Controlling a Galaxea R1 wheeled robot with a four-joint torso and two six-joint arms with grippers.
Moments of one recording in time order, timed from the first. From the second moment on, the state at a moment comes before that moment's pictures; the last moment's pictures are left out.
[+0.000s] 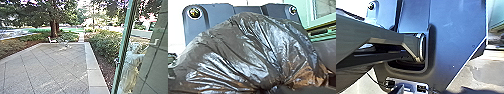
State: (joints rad) left arm 1.57 3.05 -2.68 0.08 -0.04 0.00; right arm -1.59 3.02 -2.69 0.12 -0.05 -0.23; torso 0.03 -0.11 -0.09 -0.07
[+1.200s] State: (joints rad) left arm 1.57 3.03 -2.68 0.07 -0.04 0.00; right arm -1.60 3.01 -2.78 0.11 -0.05 -0.24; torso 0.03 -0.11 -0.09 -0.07
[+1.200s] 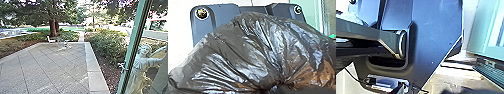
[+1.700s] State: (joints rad) left arm 1.57 3.03 -2.68 0.07 -0.03 0.00; right arm -1.59 3.01 -2.78 0.11 -0.05 -0.24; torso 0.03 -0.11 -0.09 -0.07
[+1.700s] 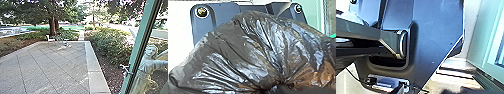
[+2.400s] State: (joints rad) left arm 1.57 3.04 -2.68 0.07 -0.03 0.00; right arm -1.59 3.01 -2.78 0.11 -0.05 -0.24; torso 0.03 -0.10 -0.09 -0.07
